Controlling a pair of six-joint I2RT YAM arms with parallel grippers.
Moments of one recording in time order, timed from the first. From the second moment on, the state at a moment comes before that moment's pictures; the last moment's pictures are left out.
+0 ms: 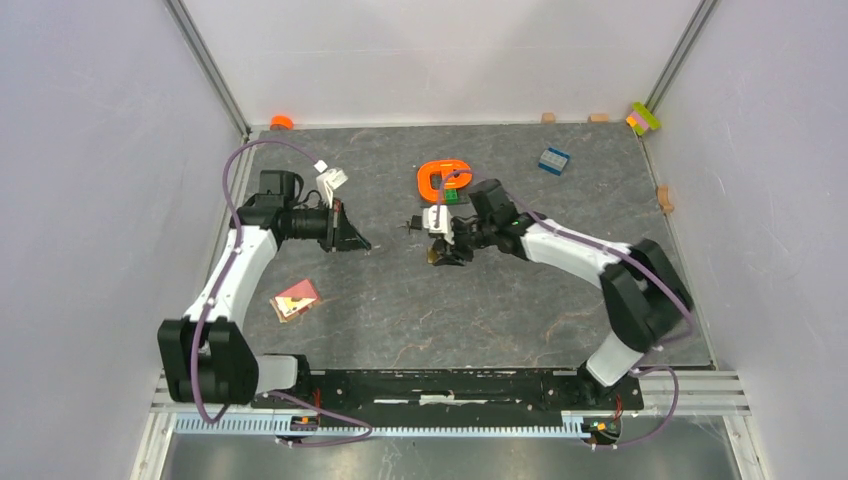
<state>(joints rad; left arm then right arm) -0.03 1.30 1.02 -0.73 1.01 0.20 0.64 1.65 1.04 -0.15 -0.70 -0.73</state>
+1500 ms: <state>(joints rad) -0.41 1.51 1.19 -0.60 1.18 -0.25 0.62 1.21 0.92 -0.26 -0.83 -0.85</state>
